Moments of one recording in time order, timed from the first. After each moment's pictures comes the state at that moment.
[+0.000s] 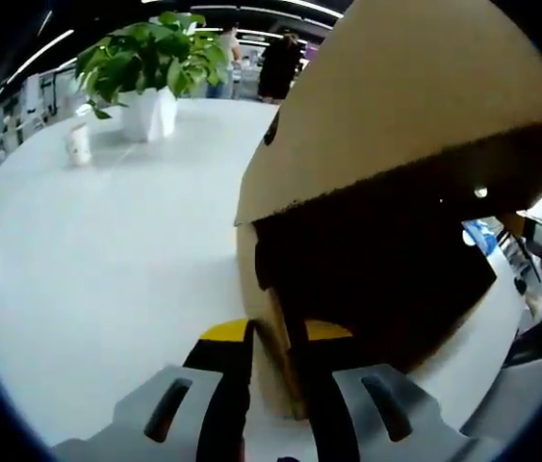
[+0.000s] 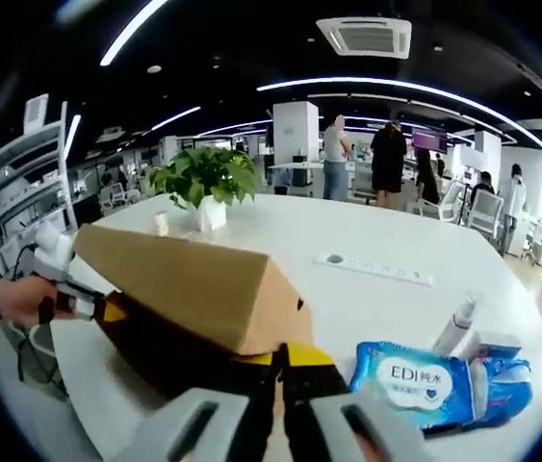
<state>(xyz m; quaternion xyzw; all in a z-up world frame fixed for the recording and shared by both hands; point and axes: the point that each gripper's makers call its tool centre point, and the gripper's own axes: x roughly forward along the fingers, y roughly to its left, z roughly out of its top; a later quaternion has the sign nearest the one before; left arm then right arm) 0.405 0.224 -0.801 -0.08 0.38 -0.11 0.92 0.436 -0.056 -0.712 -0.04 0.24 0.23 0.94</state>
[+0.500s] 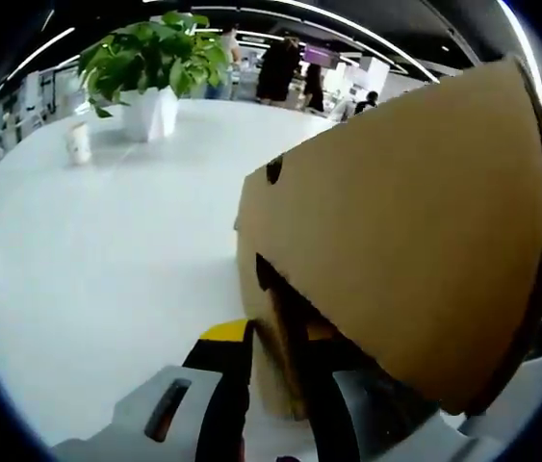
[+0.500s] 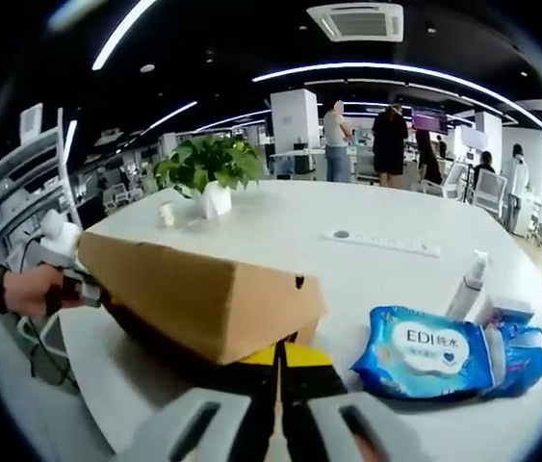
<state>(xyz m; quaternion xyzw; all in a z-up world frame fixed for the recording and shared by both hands) 0.400 0.227 -0.798 -0.09 0.37 -0.11 0.92 0.411 -0.057 -0.740 -0.01 0.27 0.24 0.93</state>
